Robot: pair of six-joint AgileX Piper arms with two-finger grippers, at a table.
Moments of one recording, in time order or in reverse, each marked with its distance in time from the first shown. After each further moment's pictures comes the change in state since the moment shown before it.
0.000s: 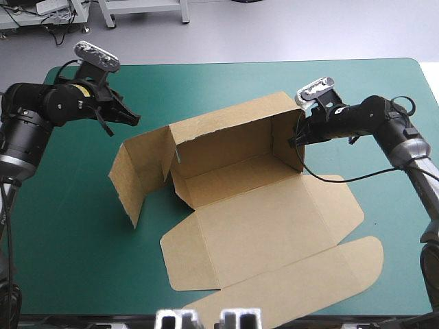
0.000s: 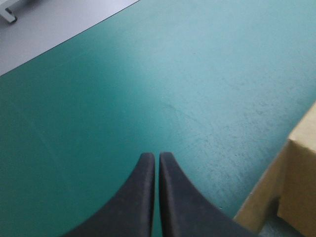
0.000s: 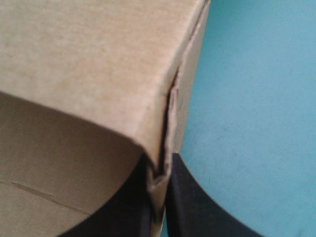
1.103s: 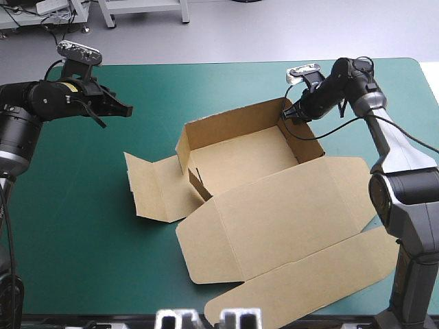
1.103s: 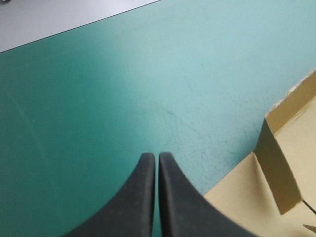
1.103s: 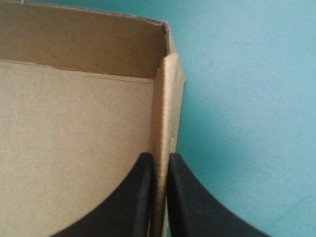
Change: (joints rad) left arm 0.096 0.019 0.008 -0.136 -0.033 -0.002; right arm -0.001 0.495 -0.611 -0.229 0.367 0.361
